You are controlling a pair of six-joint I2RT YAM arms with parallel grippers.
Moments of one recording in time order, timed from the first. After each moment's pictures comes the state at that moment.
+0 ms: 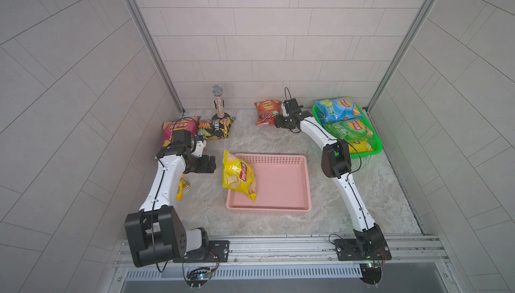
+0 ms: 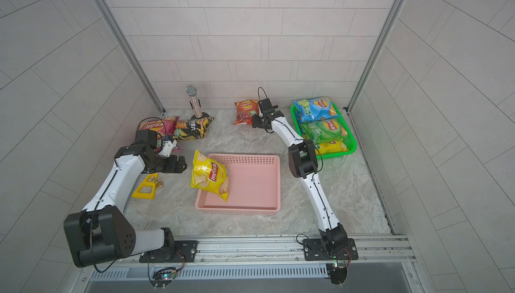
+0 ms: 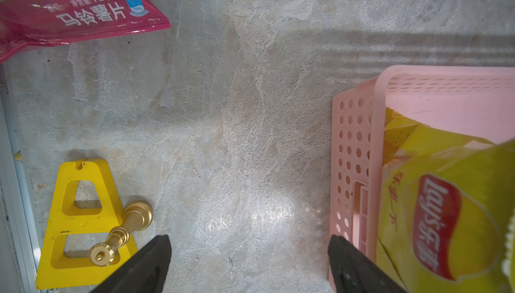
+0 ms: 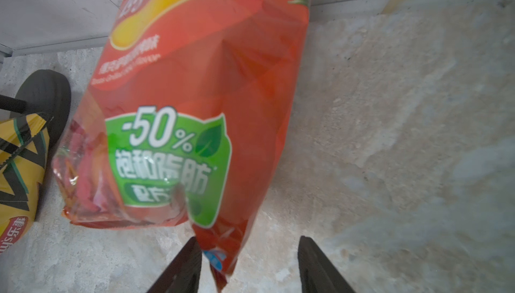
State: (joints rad) left arm 0.19 1.32 1.05 -0.96 0.23 0.20; right arm 0.35 2.68 2.52 -0.66 -0.13 0.40
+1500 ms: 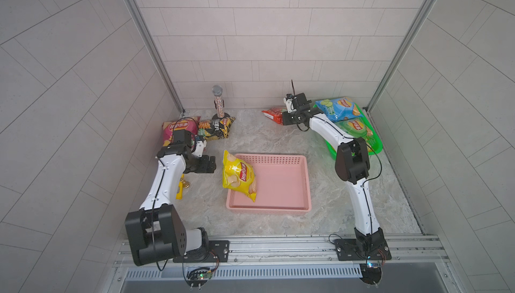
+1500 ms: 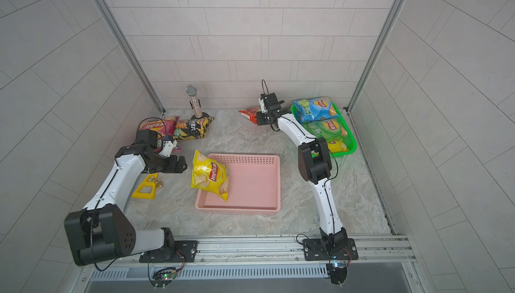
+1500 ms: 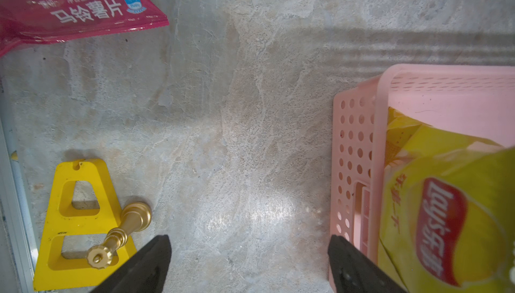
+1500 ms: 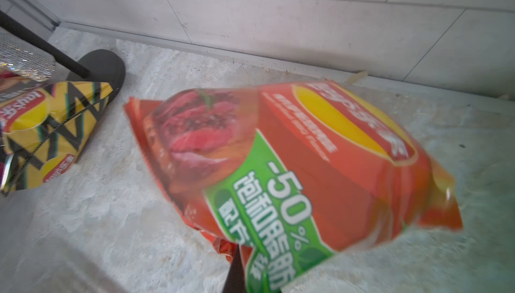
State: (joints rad) left arm 0.19 1.33 1.05 -0.96 0.23 0.20; right arm 0.35 2.26 2.08 -0.55 -0.12 0.17
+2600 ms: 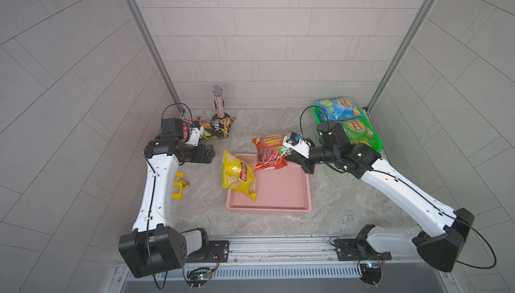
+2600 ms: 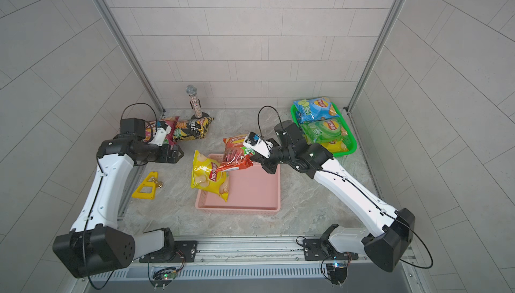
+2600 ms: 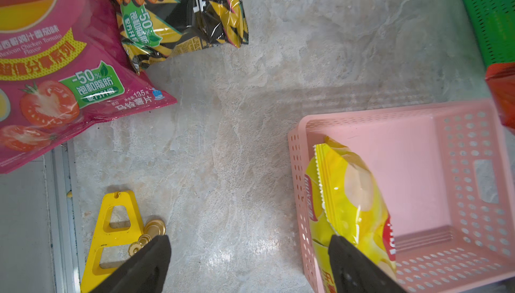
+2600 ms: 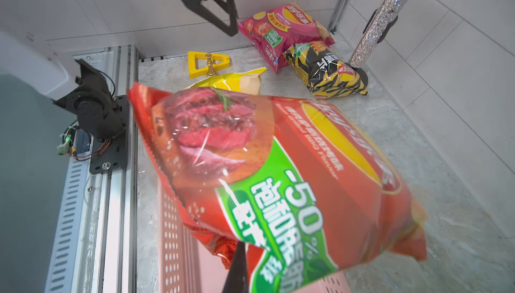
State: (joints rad) left arm 0.19 1.25 1.31 -1.11 0.34 0.23; right arm 0.63 1.21 1.25 -0.65 -0.48 -0.45
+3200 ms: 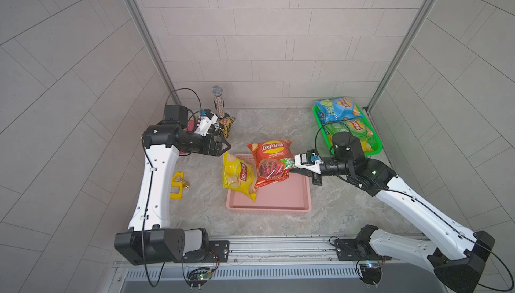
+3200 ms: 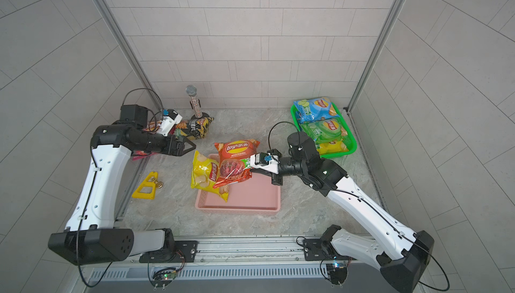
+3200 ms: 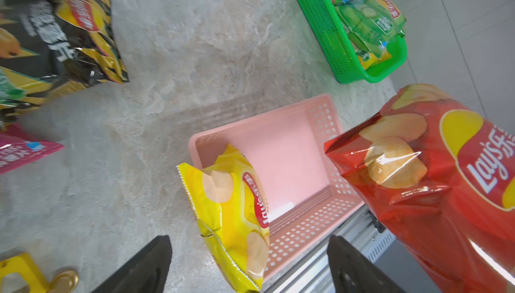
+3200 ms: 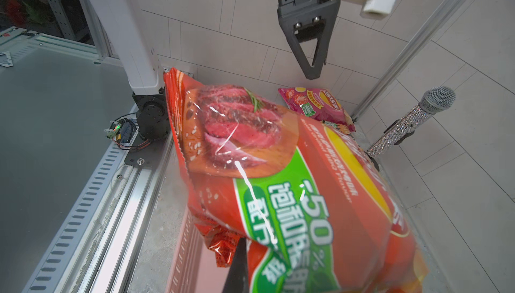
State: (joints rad) left arm 0.07 1.34 1.56 -1.33 0.65 0.21; right arm 0.63 1.05 1.09 -0.49 -0.72 -0.60
